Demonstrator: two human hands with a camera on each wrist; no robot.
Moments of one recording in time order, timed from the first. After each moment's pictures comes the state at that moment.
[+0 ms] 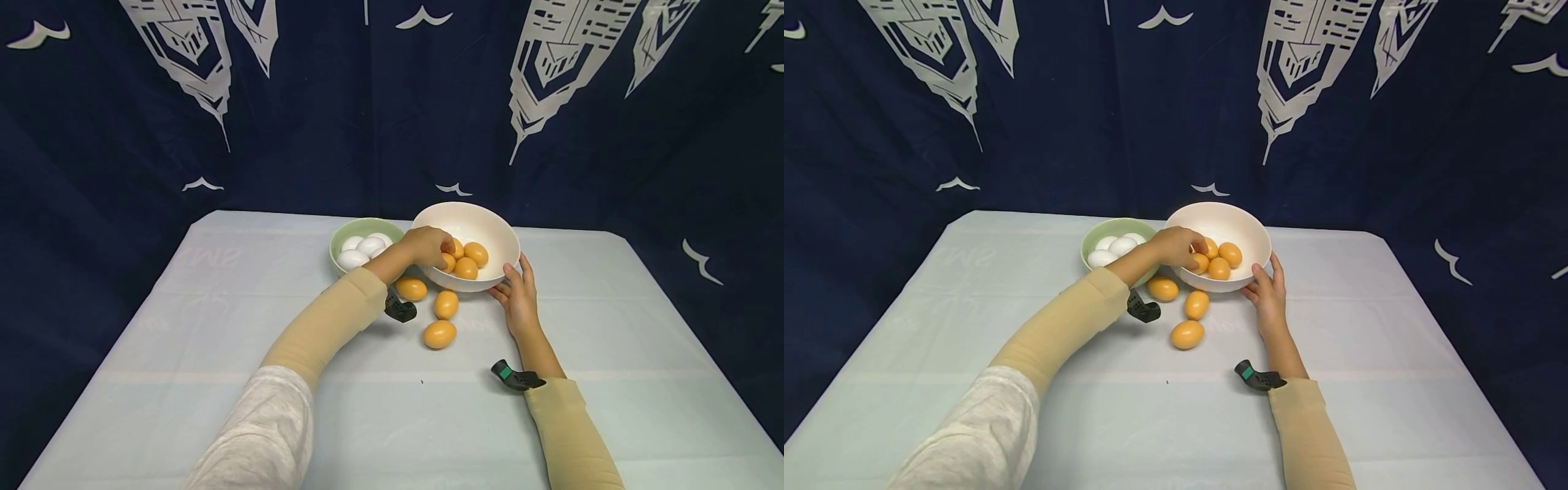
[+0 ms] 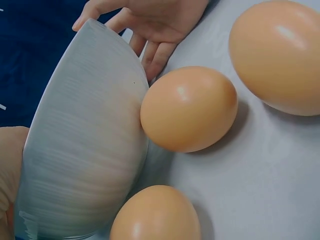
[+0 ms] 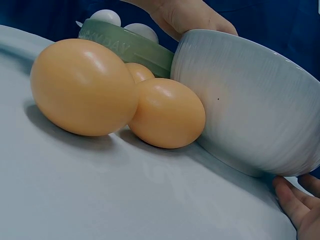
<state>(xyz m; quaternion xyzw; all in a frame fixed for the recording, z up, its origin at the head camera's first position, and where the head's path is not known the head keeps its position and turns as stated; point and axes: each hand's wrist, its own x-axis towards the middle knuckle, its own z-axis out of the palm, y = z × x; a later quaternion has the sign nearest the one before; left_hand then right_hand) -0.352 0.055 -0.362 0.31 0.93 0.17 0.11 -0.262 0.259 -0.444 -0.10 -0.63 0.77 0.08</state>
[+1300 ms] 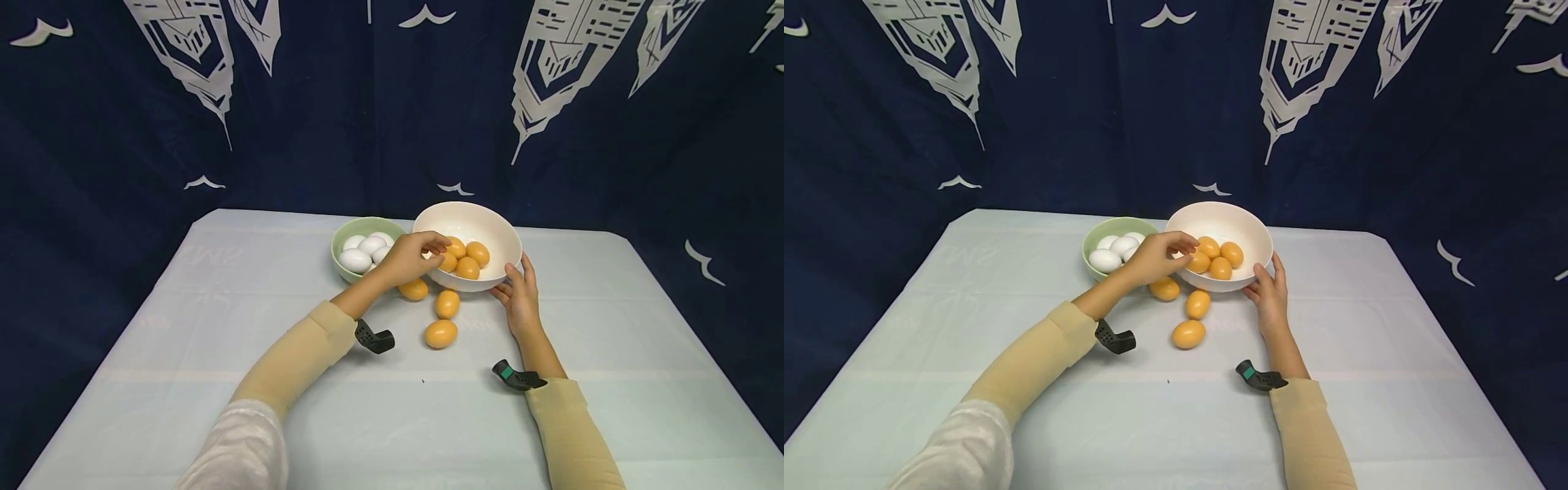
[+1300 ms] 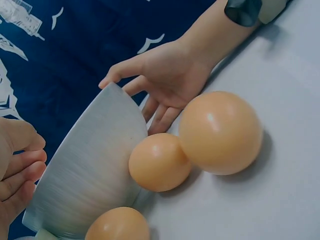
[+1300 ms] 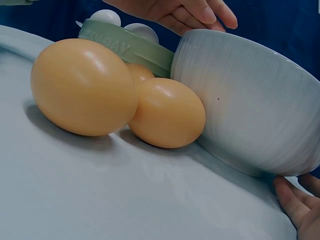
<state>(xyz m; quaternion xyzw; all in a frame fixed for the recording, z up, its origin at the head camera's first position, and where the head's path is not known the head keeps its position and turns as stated) -0.310 0.018 -0.373 0.34 0.82 0.45 0.00 -0.262 0.257 -0.442 -0.10 -0.63 0.76 0.08</state>
